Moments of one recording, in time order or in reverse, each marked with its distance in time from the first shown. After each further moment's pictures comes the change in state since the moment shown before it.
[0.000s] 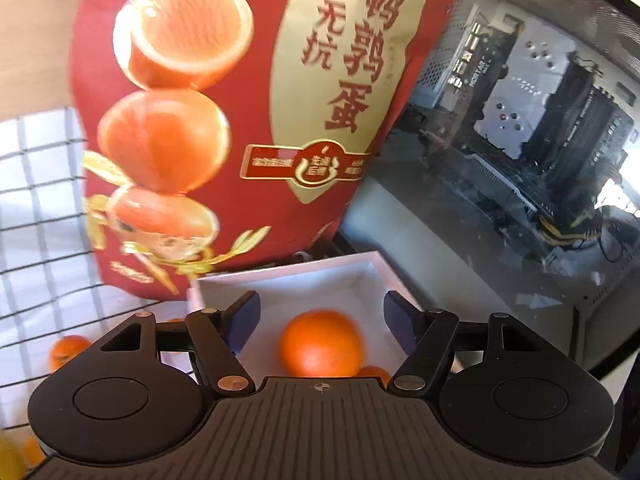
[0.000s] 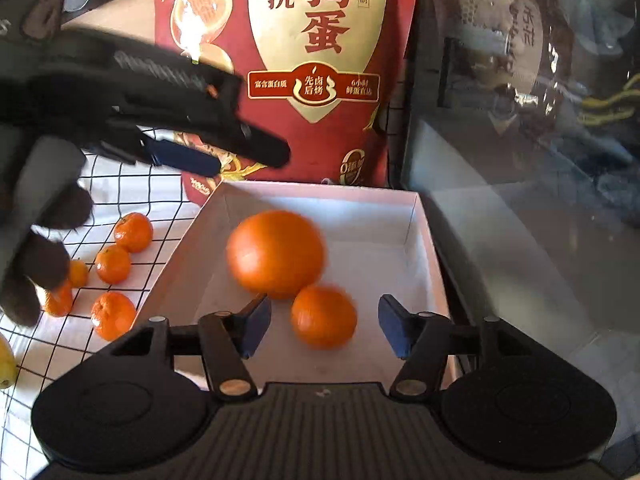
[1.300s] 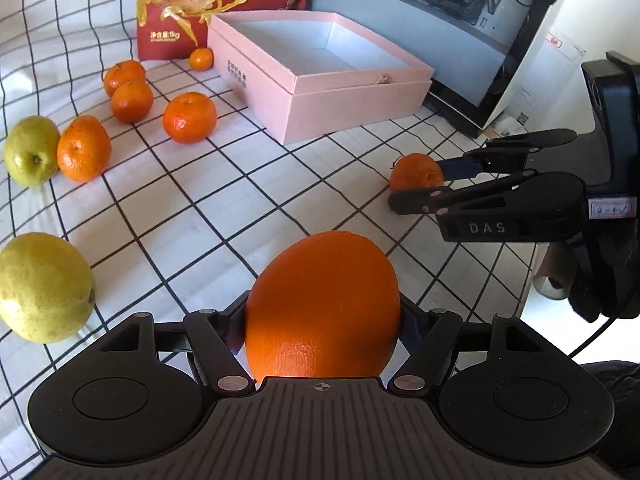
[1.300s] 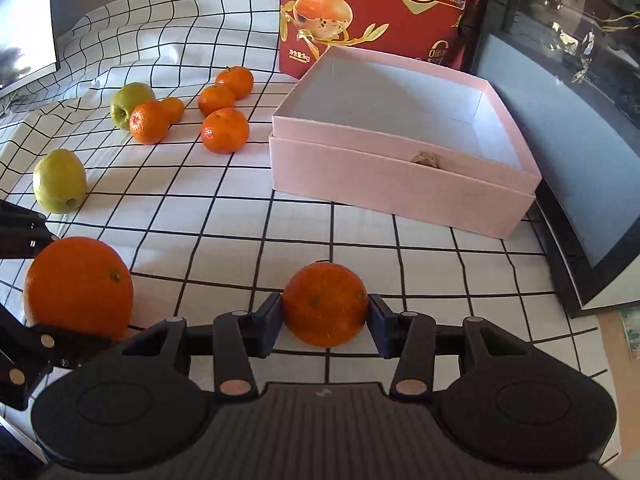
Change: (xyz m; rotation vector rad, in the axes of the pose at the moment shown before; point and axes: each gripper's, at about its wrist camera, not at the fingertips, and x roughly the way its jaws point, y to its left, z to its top) left arm -0.114 0.004 -0.214 0.175 0.280 -0.011; right arm -0.060 0.073 -0.103 -0.128 0.192 0.039
